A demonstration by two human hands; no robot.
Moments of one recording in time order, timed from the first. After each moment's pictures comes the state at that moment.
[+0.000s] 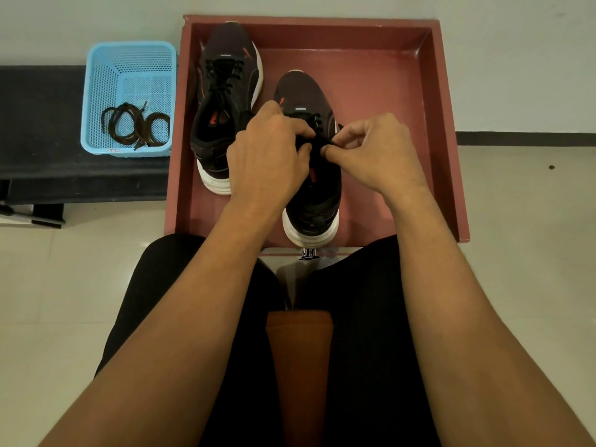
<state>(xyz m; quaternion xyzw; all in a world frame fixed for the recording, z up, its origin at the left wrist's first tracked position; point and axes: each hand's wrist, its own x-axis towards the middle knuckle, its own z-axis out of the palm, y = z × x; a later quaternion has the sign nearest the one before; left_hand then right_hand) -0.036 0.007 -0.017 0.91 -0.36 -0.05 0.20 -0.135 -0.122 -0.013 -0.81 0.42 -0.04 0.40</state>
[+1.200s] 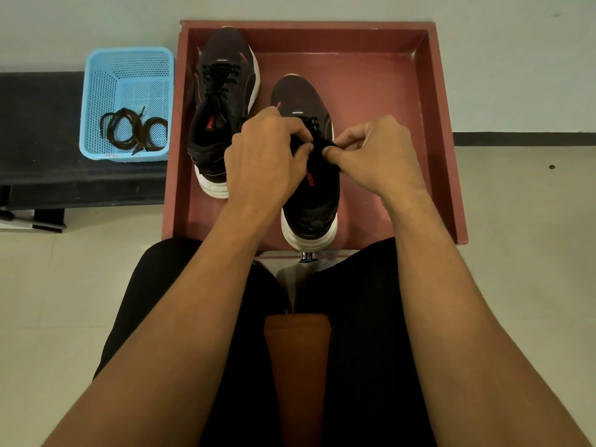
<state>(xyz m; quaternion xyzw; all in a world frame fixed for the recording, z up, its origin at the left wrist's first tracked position) -0.033 0.003 -0.019 0.90 -0.36 -0.03 0.24 -0.137 -0.123 -0.013 -0.80 0.45 -0.05 0.40</state>
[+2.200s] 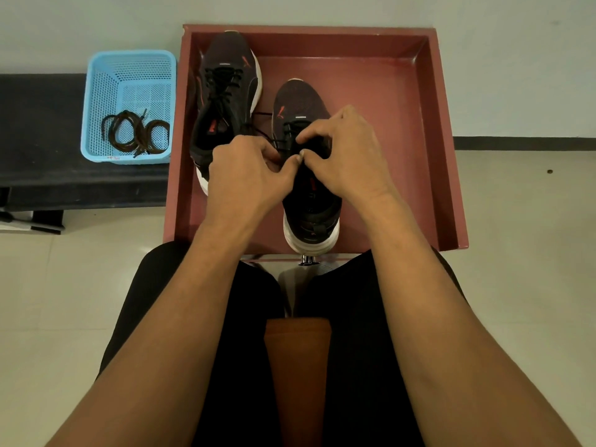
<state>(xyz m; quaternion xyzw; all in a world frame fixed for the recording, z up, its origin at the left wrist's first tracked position) -0.027 0.032 -0.019 0.90 -0.25 -0.15 0.32 -0.112 -0.108 -0.026 -0.90 0.31 -0.06 0.30</state>
